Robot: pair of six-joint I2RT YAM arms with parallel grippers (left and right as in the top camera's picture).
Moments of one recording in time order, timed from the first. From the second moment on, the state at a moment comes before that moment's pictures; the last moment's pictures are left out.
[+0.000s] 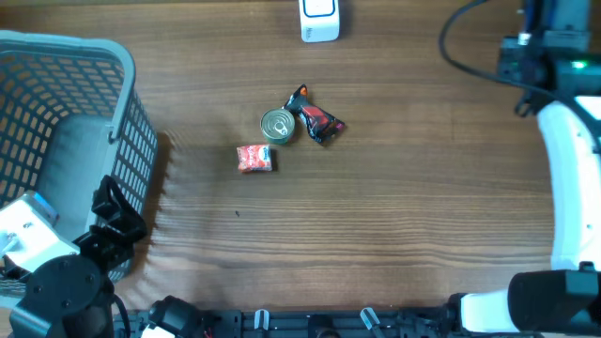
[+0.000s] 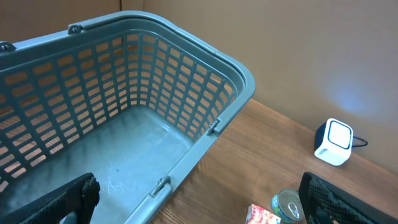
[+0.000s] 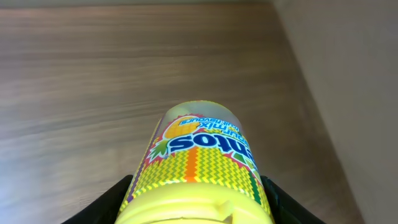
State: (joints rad) left arm -0.45 0.59 1.30 -1.23 -0.77 -0.65; right arm -0.12 1.61 1.67 -0.91 0.38 -0.05
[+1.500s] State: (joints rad) left arm -0.45 0.96 1.30 -1.04 -0.57 -0.65; right arm -0.70 2.03 1.61 -0.92 0.06 0.02
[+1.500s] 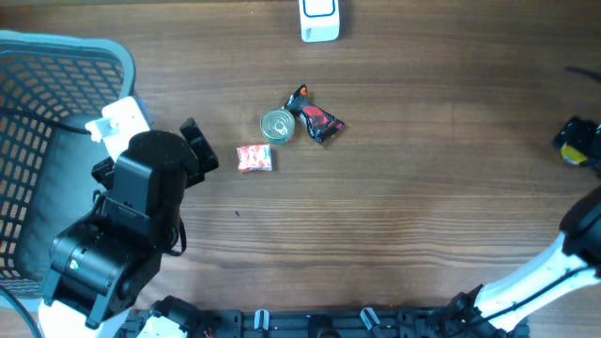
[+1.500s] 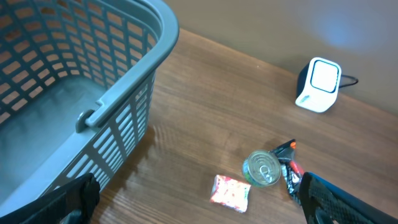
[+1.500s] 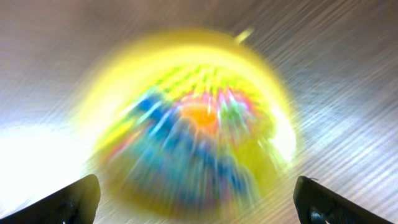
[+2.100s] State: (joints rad) left arm -0.45 0.86 1.30 -1.09 -0.60 -0.65; right arm -0.63 1.40 1.61 -1.12 -0.55 0.12
